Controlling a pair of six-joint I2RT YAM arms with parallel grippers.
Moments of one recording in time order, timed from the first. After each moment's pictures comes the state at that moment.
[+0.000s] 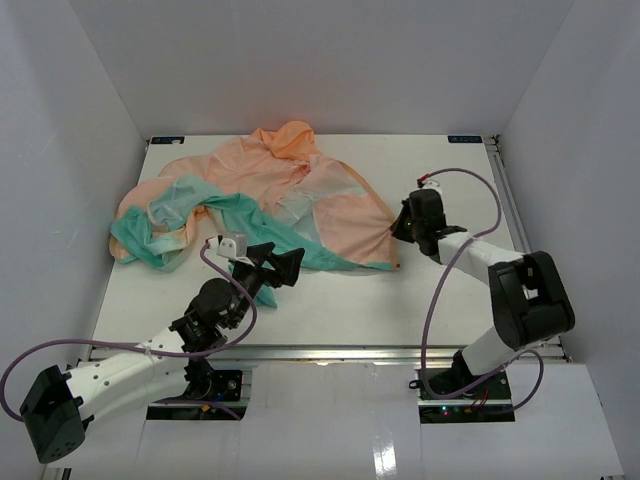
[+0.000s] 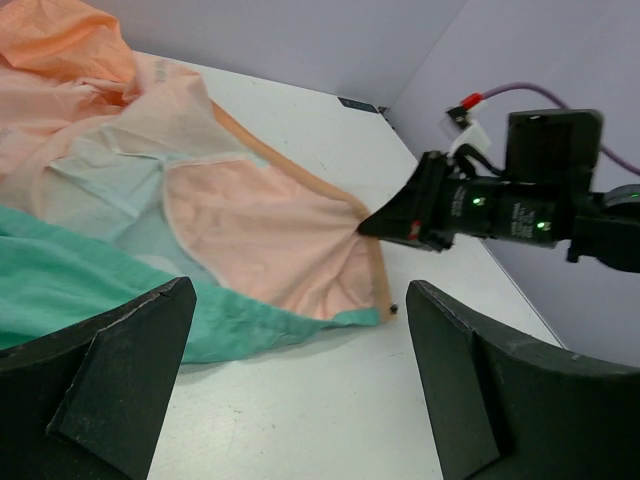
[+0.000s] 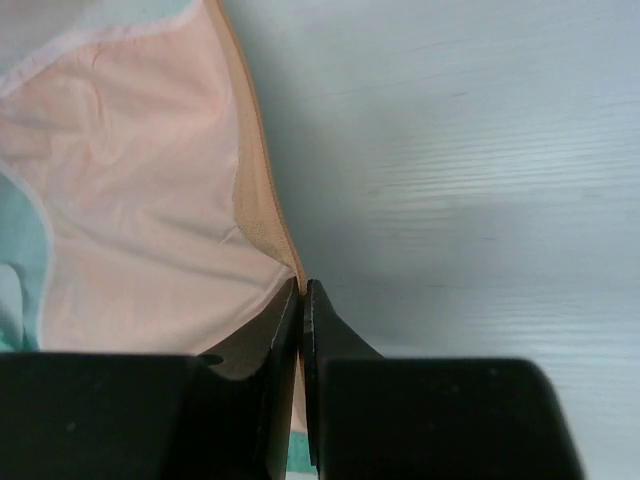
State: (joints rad) left arm -0.91 0.72 0.32 0.51 -0.42 -0.43; right arm 0.36 1.56 0.82 0.07 0.07 0.53
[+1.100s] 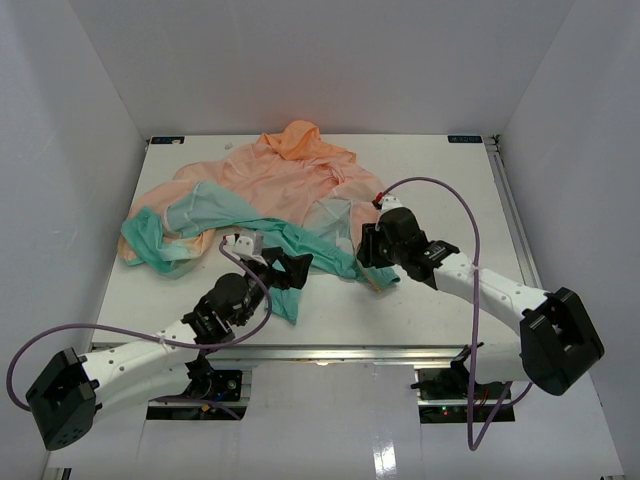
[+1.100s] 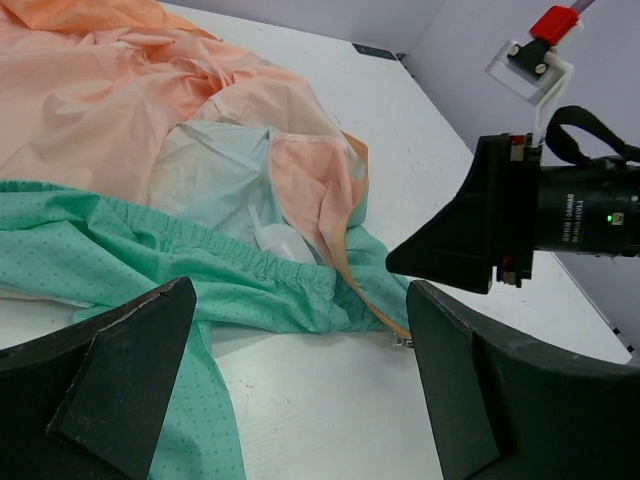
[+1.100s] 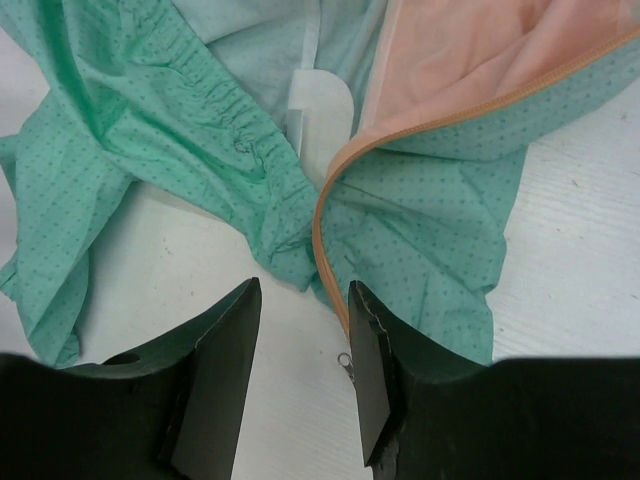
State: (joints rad) left arm -0.91 0.85 0.32 0.54 -0.39 -0.42; right arm 0.66 1.32 0.80 -0.19 0.03 0.39
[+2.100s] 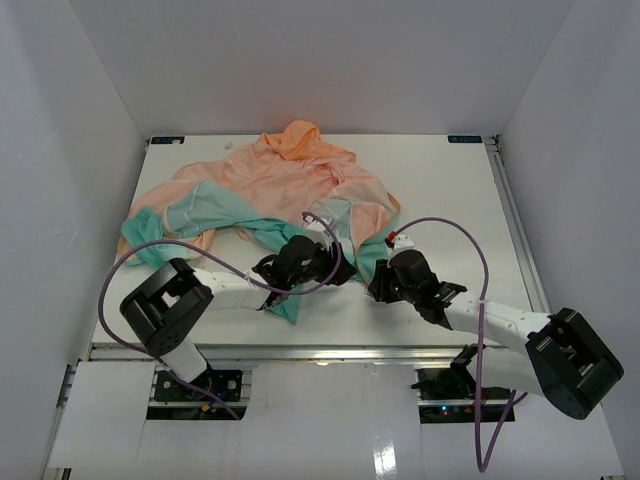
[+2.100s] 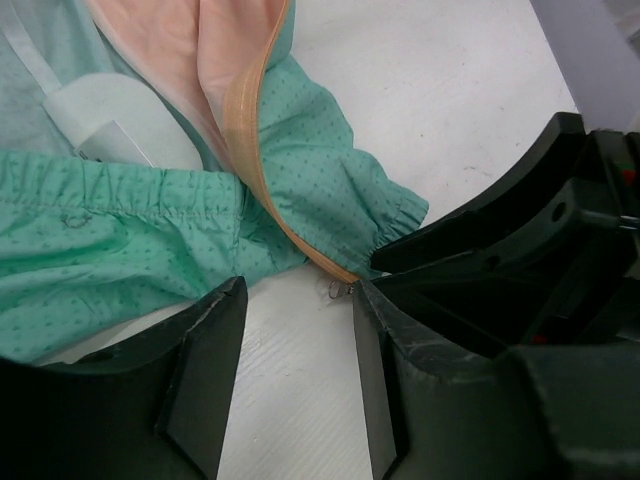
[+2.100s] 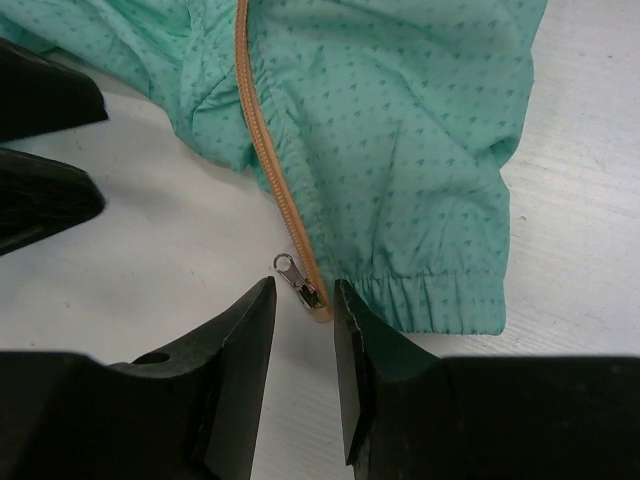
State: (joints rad) left arm -0.85 1.60 0.69 0.52 0.07 -0.56; right arm 0.71 1.17 0.41 0.07 0.06 0.44
